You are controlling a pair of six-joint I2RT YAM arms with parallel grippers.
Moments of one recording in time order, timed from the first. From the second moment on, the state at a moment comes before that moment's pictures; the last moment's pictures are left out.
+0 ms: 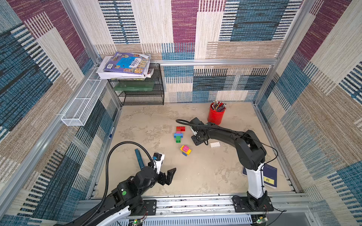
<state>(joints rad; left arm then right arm) -0.92 0.36 0.32 -0.45 -0.20 -0.42 0.65 2.05 1.50 -0.70 0.18 0.12</state>
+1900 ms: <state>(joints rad) -0.92 0.35 0.31 -0.45 -0.20 -0.42 0.65 2.03 1.46 -0.71 0.17 0.12</state>
